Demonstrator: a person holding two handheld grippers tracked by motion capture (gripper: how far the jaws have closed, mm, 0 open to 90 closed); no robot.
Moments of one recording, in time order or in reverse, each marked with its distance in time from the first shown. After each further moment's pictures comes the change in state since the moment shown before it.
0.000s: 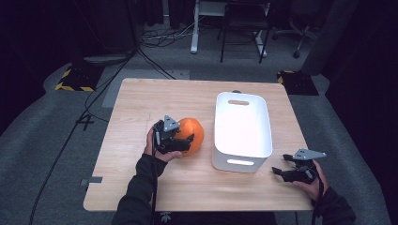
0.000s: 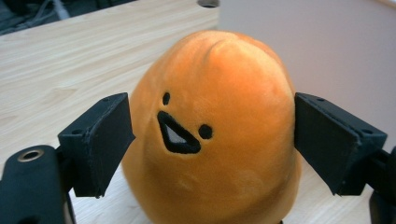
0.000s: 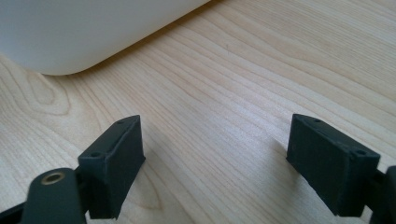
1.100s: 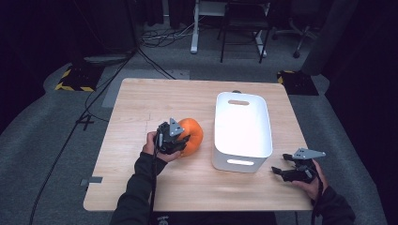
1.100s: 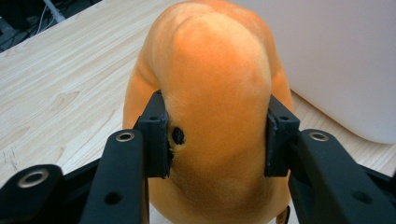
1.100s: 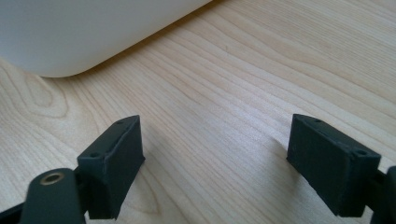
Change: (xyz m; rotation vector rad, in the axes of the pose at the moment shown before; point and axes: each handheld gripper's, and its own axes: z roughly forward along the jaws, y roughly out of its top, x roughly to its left) left arm -0.002 -0.005 0.002 0.081 0.029 0.162; right arm -0.001 0.001 0.001 0.001 0.001 -0.001
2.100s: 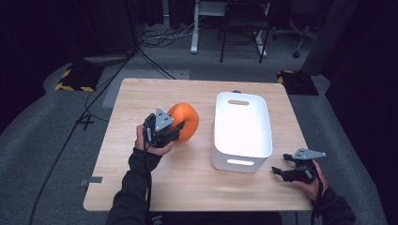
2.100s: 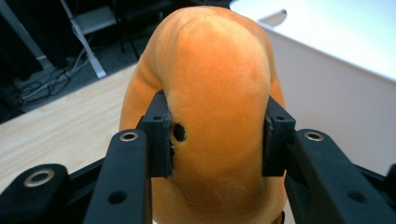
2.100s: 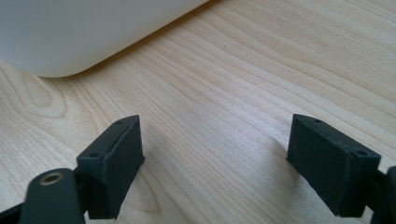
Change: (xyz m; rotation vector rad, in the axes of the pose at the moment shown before) left arm 0.014 0.022 -0.047 -0.210 0.073 -0.054; right arm 0.001 -0.001 0.000 -0.005 -0.012 0.009
